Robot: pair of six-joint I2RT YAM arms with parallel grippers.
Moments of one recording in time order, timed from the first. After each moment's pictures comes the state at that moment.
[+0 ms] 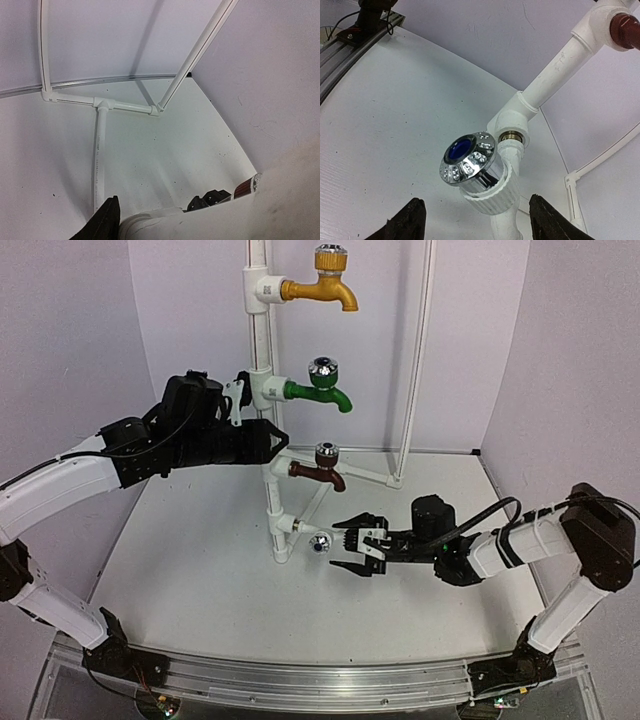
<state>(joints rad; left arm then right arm) -0.89 1.37 1.38 -0.40 -0.10 -0.51 0.82 1.61 0.64 0.72 -0.48 -0.77</state>
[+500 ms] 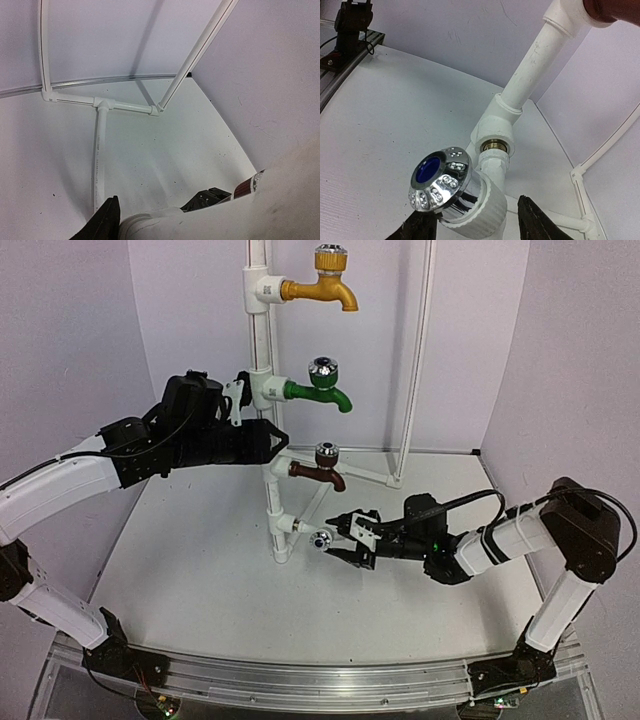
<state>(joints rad) -0.89 1.37 1.38 -0.40 -0.10 -0.51 0.82 1.71 0.69 0.84 -0.45 -0.60</state>
